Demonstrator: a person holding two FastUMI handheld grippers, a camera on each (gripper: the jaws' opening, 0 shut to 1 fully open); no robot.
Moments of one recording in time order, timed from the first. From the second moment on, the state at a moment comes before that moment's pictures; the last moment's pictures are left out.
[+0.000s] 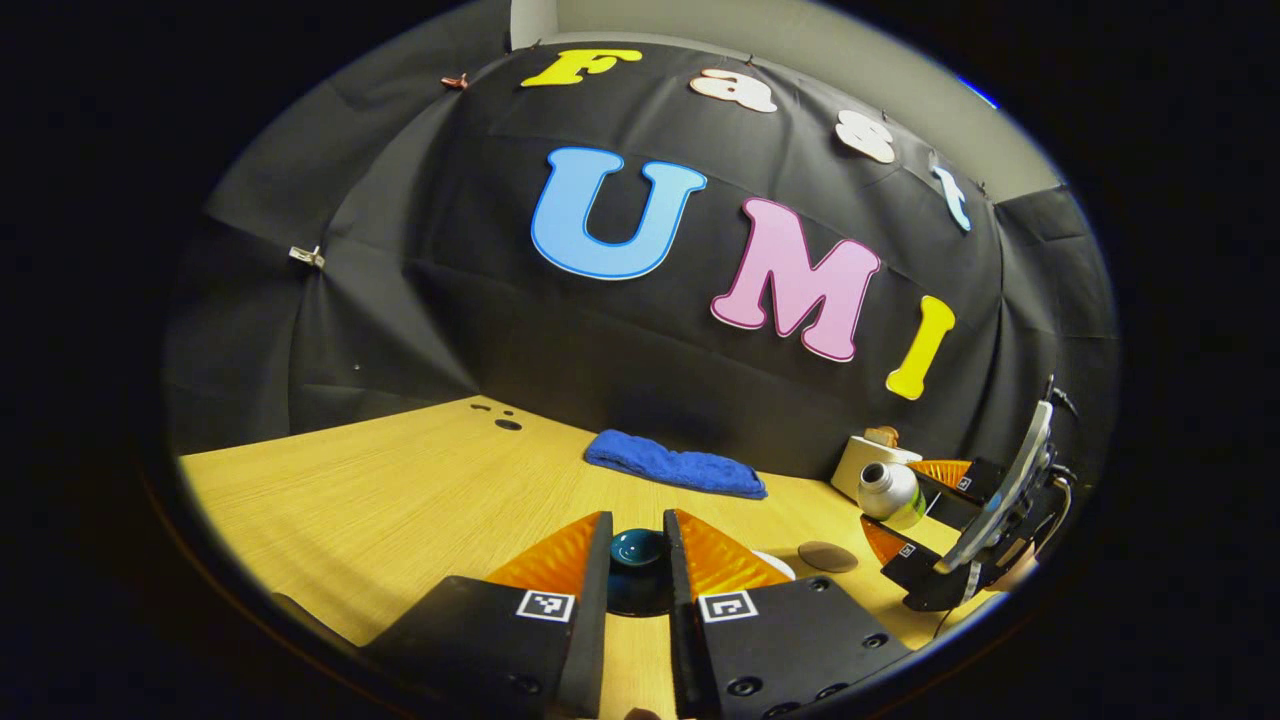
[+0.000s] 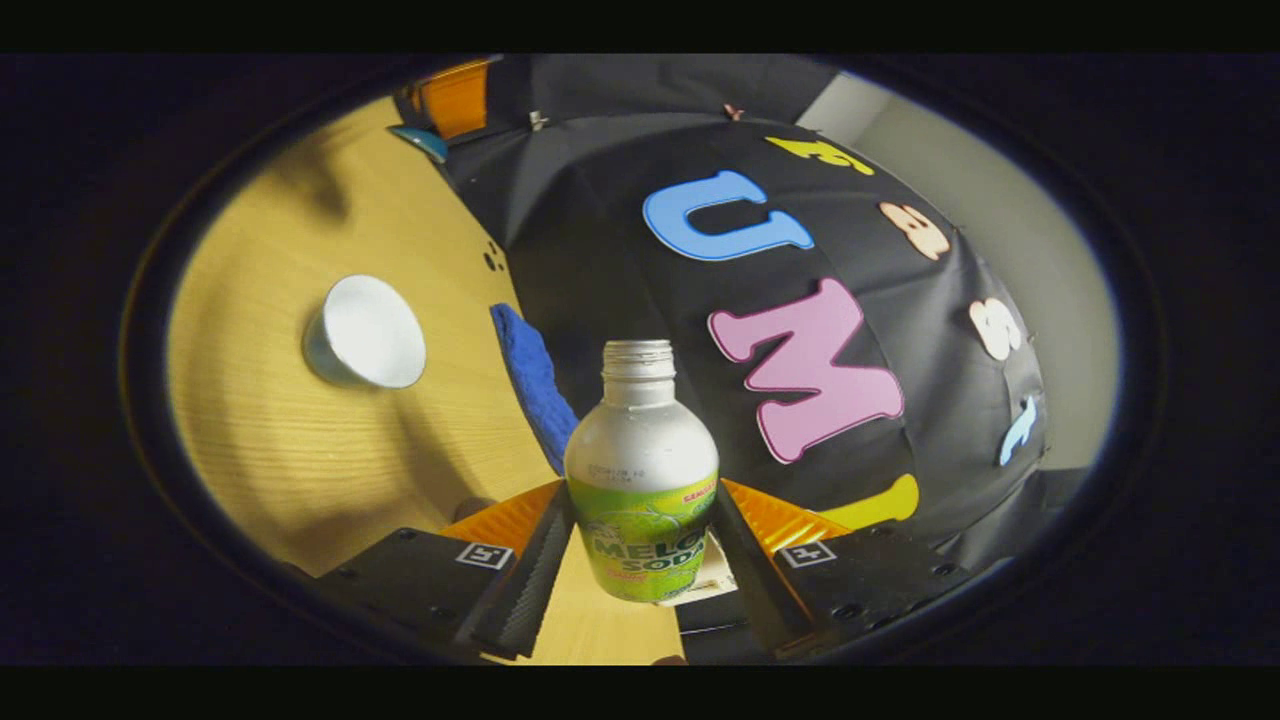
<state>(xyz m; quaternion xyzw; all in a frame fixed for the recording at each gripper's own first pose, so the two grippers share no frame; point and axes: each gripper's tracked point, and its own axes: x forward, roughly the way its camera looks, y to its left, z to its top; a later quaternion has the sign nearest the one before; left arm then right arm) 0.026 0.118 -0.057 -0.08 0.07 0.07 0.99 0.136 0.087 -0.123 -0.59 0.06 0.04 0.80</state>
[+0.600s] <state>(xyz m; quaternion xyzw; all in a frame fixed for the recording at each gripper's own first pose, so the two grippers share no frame) 0.026 0.122 -0.058 -0.08 0.07 0.07 0.99 0.136 0.109 -0.140 -0.70 0.05 0.08 0.70</state>
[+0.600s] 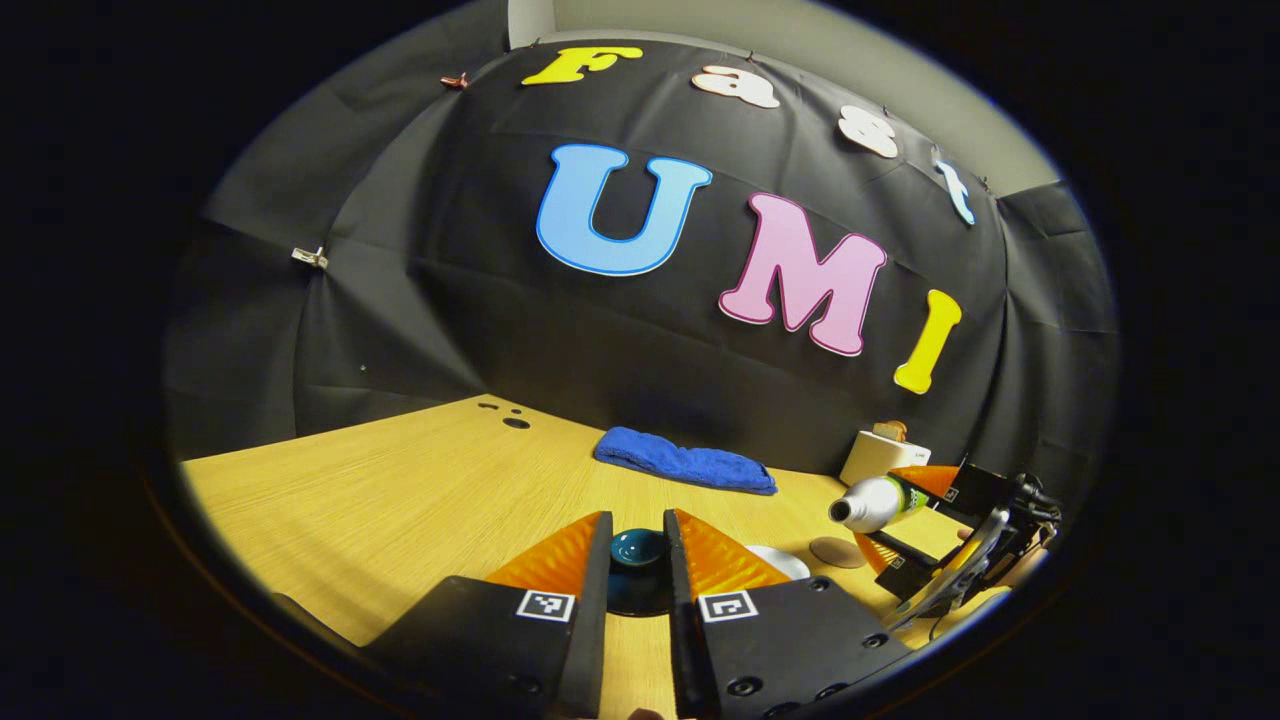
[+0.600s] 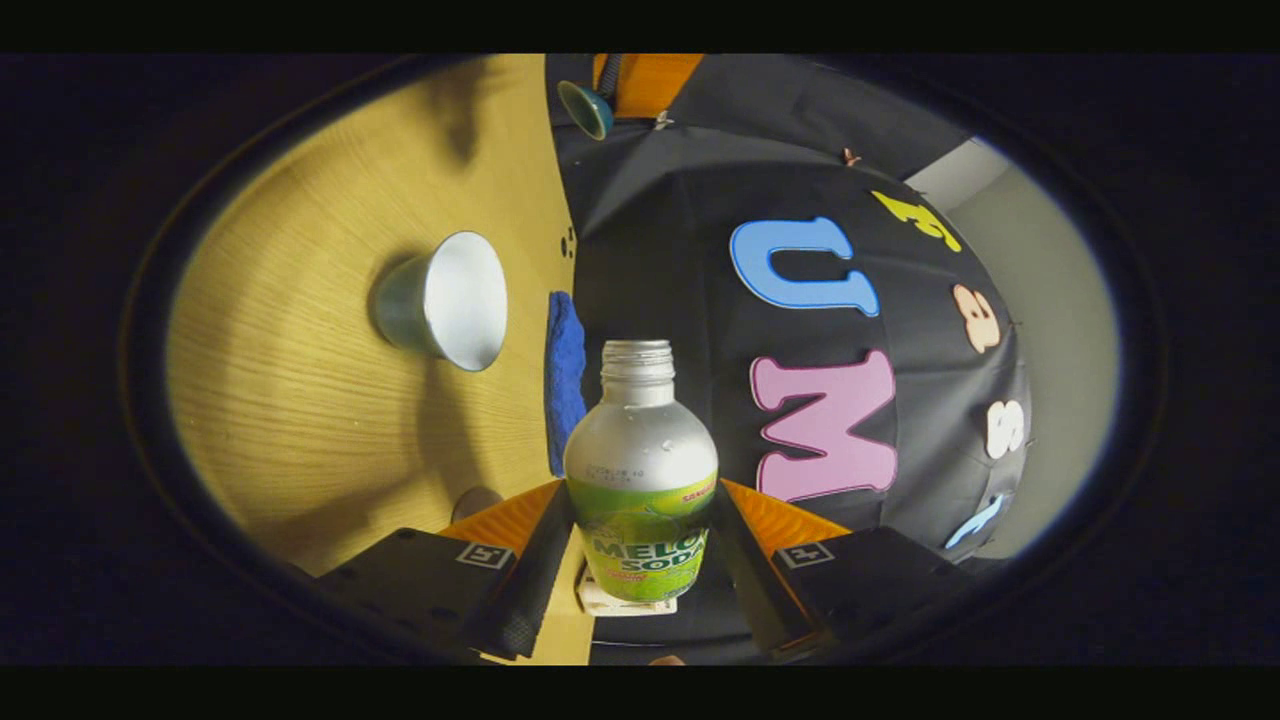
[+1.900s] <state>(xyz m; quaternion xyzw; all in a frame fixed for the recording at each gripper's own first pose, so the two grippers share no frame) 0.029 0.122 -0.063 -0.08 0.08 0.07 0.99 0.139 0.108 -0.157 -0.80 0.06 0.12 0.59</state>
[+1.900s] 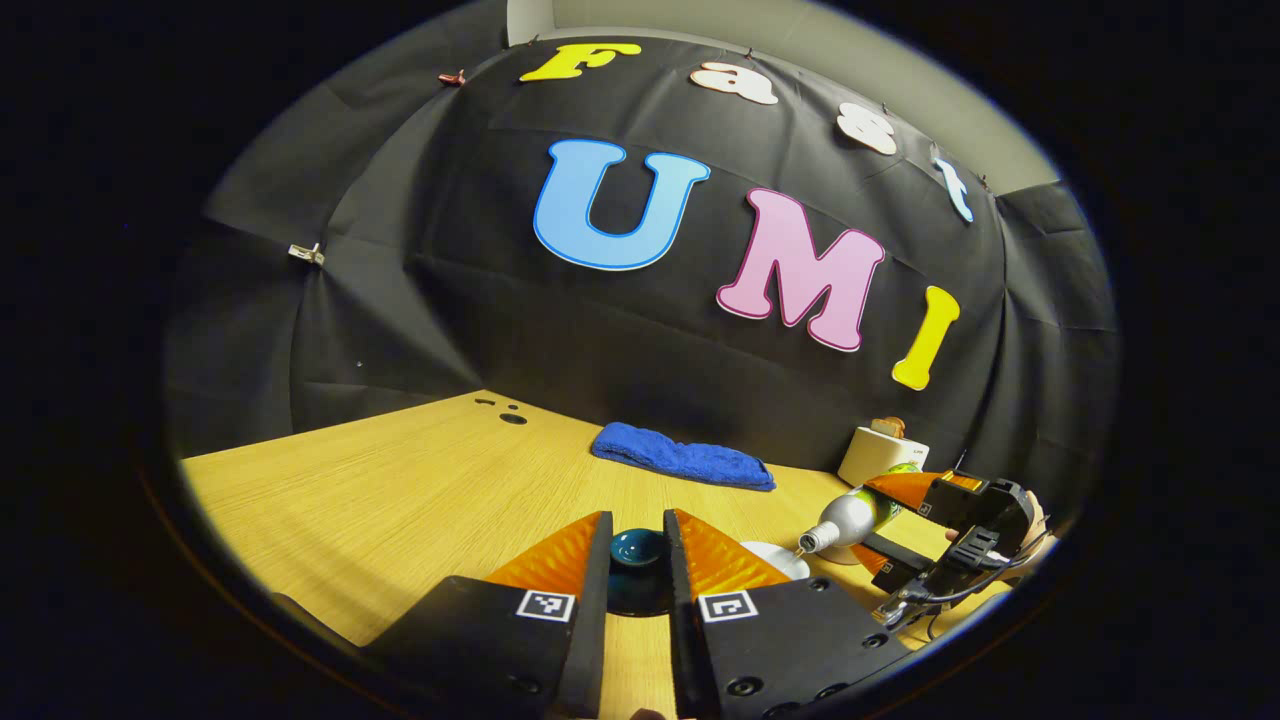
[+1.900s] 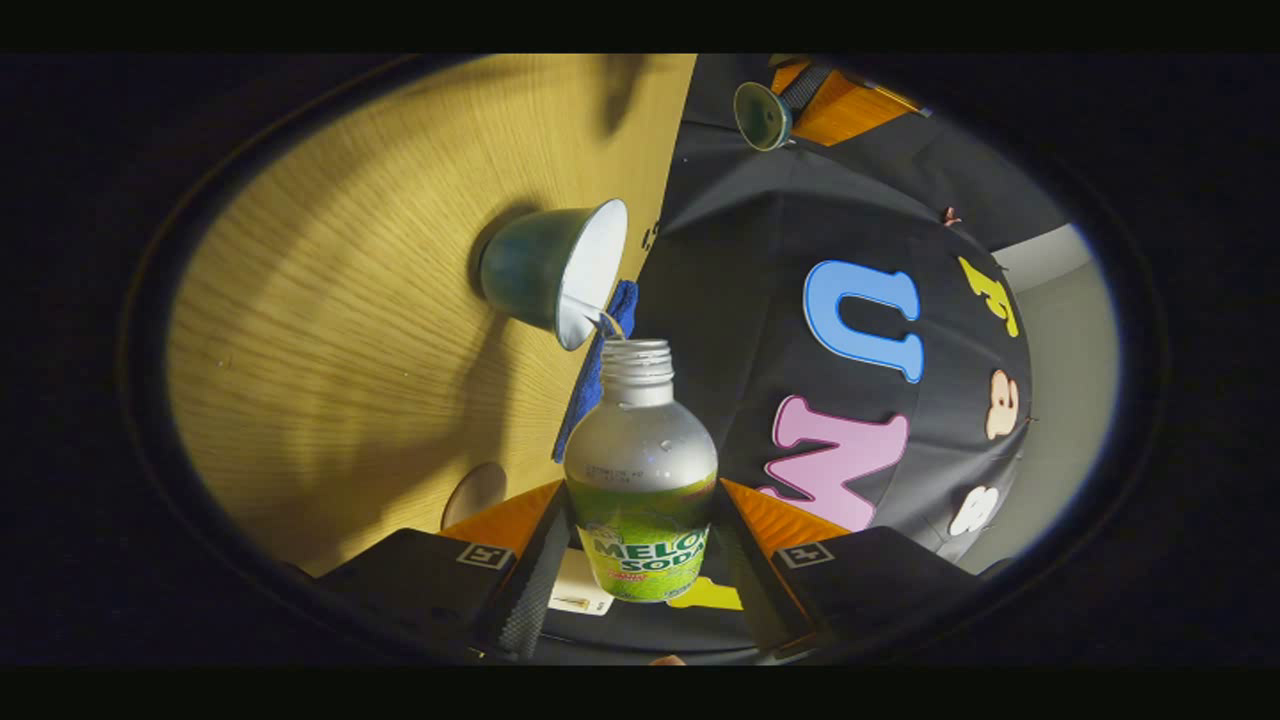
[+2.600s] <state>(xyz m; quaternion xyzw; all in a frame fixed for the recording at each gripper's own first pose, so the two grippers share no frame) 0.030 0.127 -0.073 -0.08 0.09 0.08 0.99 0.143 0.116 -0.154 -0.82 0.04 0.12 0.56</state>
